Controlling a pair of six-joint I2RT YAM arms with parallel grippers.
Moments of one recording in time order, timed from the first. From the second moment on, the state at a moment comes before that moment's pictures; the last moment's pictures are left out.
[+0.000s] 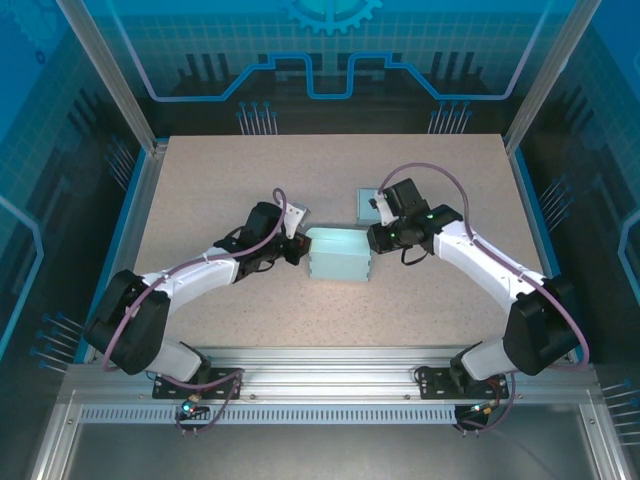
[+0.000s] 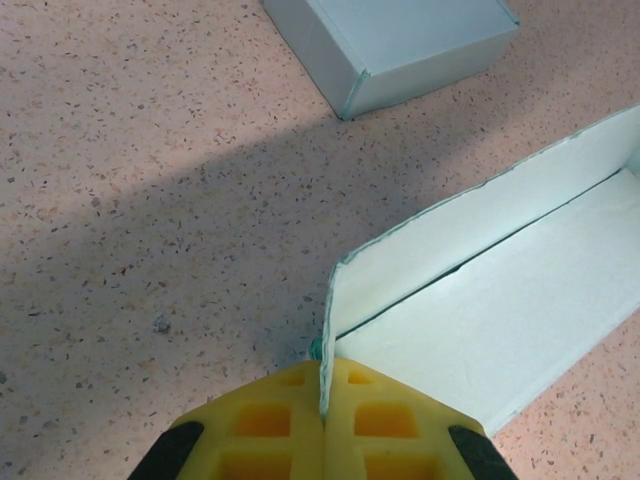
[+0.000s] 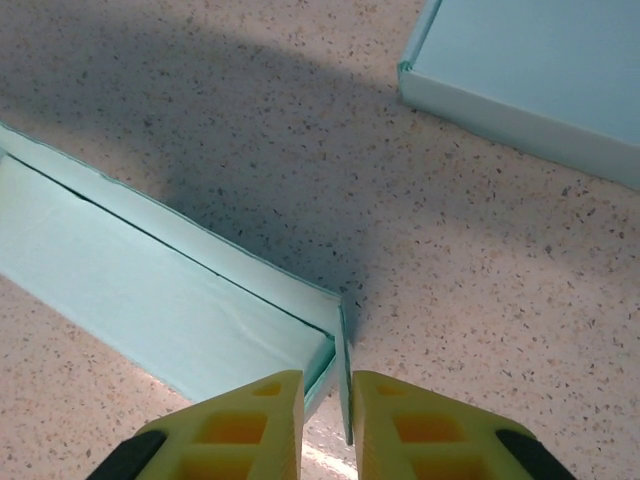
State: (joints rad) left arm -0.49 1.46 0.80 -0.02 0.23 -0.19; right arm 0.49 1.45 1.12 -0.70 -0.08 0.22
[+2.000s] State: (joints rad) left arm -0.57 1.42 0.72 0.11 0.03 -0.19; right arm 0.60 1.50 1.22 -0.76 0.18 0.30
